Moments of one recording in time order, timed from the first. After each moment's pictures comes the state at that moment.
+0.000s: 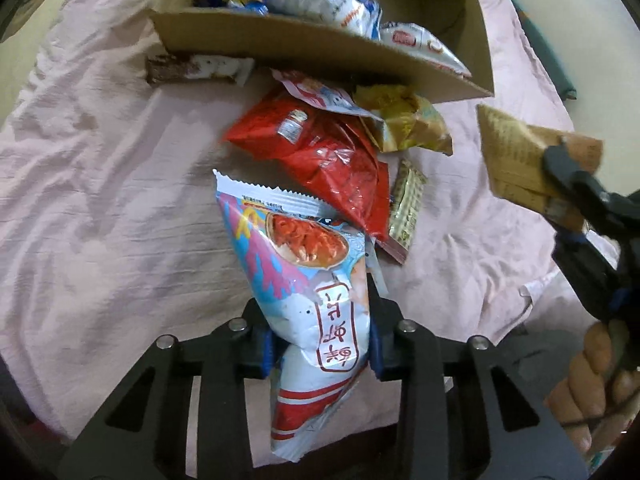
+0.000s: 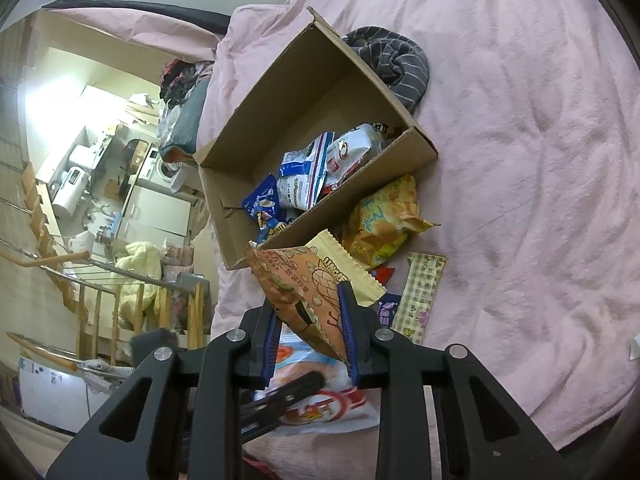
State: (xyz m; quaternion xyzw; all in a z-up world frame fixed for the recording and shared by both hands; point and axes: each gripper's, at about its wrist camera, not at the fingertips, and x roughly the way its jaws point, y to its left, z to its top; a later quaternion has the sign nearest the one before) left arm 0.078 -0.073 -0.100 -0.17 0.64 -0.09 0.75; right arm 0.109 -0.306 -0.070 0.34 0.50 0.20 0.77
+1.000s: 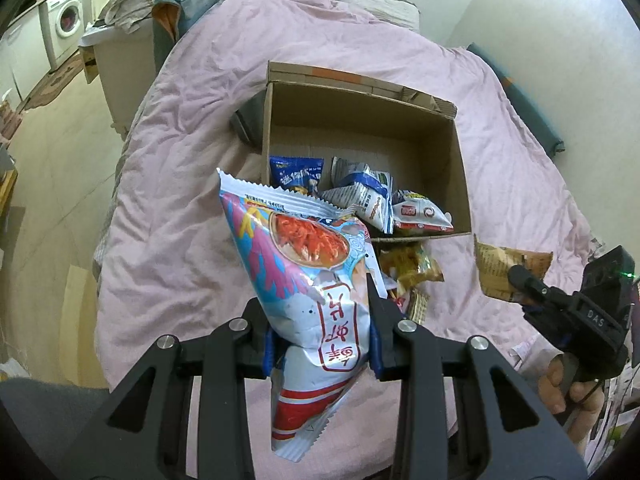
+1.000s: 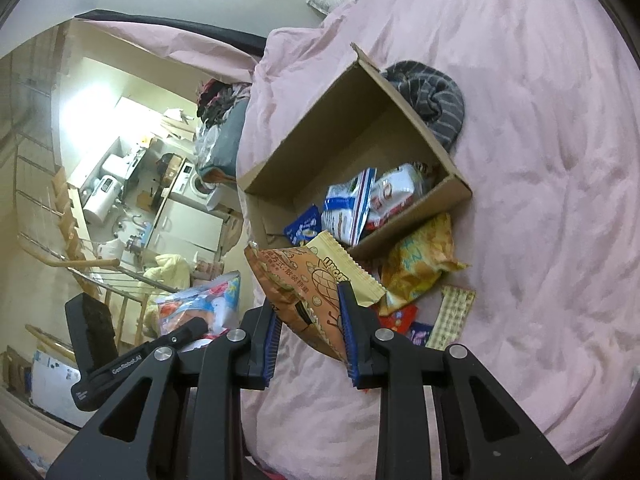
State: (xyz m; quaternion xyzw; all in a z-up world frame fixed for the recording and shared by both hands) left arm 0.107 0.001 0.019 -0.12 0.50 -0.06 0.85; right arm 0.119 -0.315 -0.040 0.36 0.44 0.24 0.79
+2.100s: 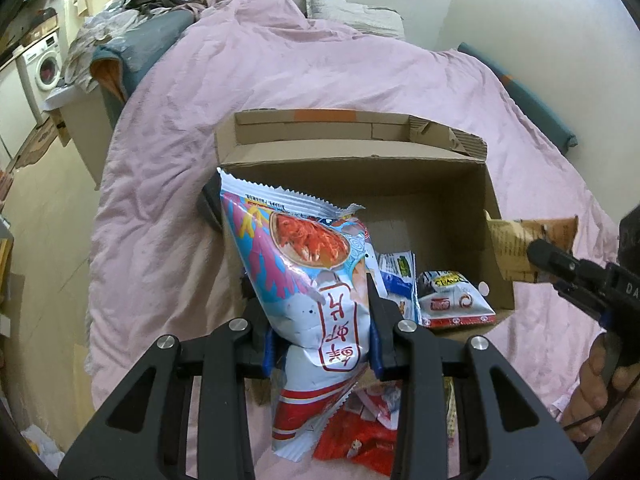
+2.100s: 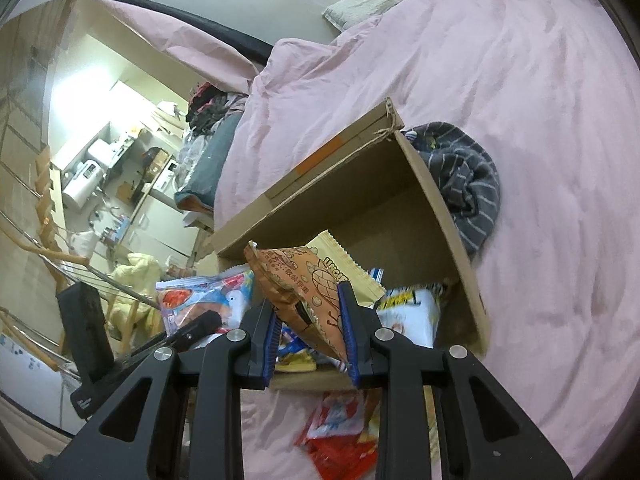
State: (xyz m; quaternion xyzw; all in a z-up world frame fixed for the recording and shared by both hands) left arm 0.227 -0.021 -0.005 -0.06 0.46 -0.07 0.88; right arm 0.235 -0.290 -0.030 0.28 0.43 0.23 0.83
